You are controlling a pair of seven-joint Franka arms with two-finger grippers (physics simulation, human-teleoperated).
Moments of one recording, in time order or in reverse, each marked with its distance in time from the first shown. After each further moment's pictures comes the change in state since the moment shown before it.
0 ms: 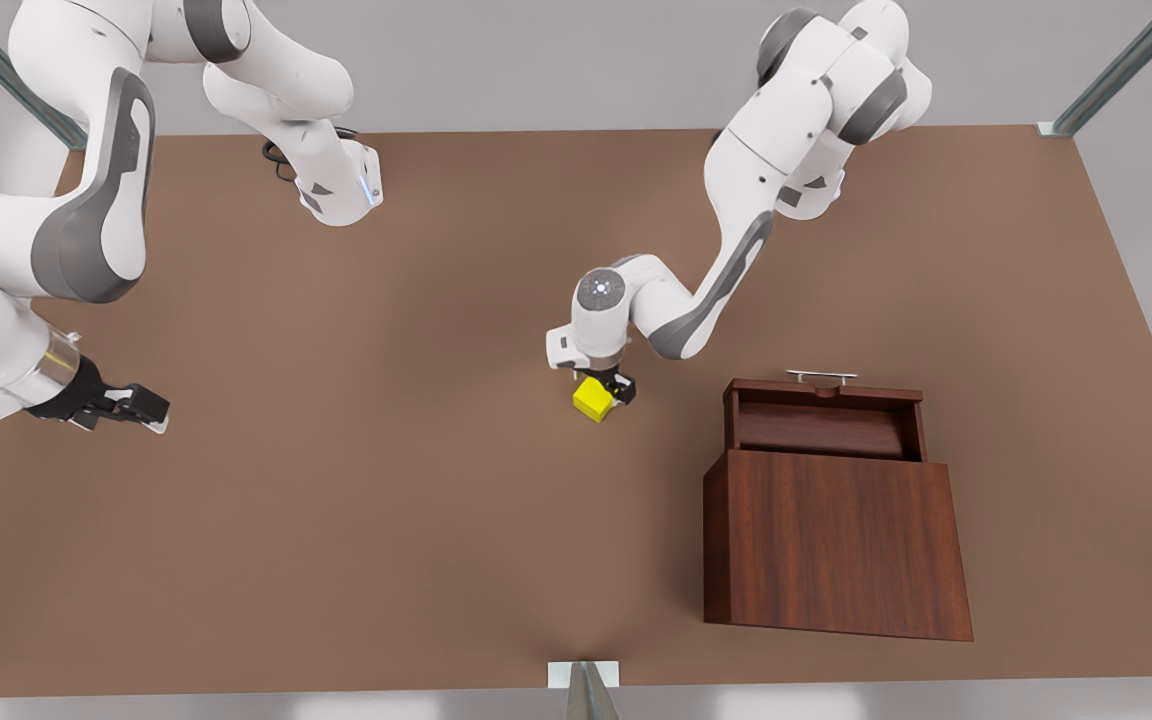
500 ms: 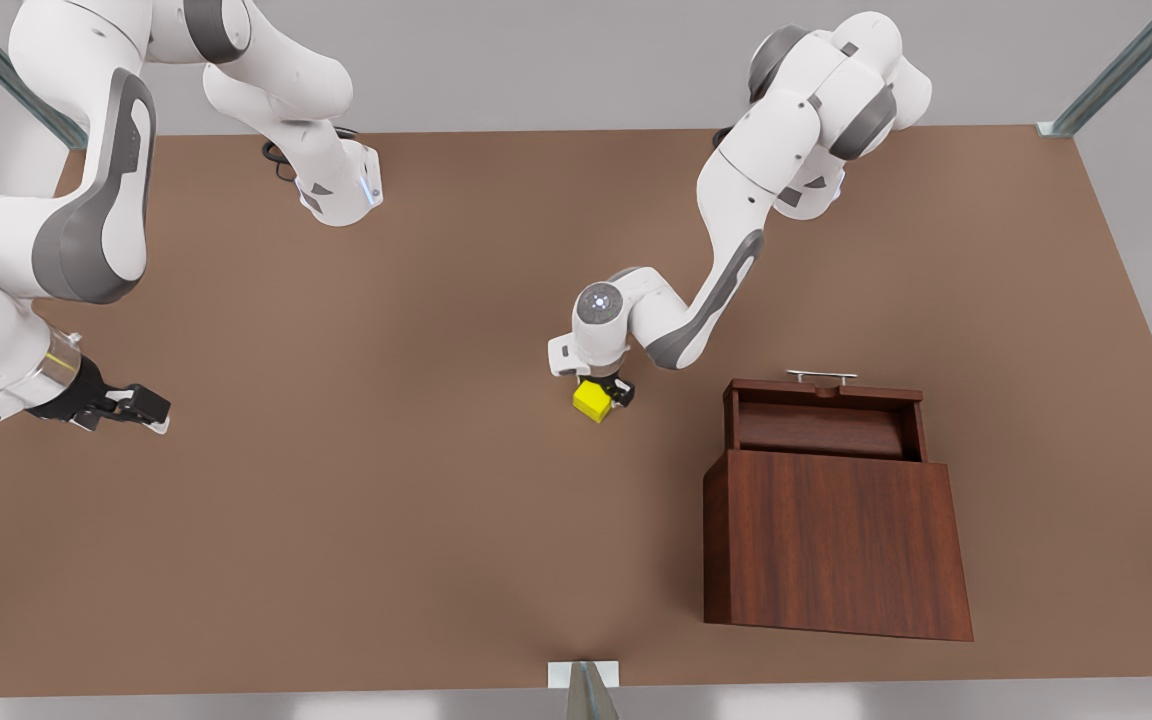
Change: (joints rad) left arm -0.002 0.063 0.002 0.000 0.004 0.035 -0.017; right arm 0.001 -0.001 0.001 0.000 0.002 0.000 0.000
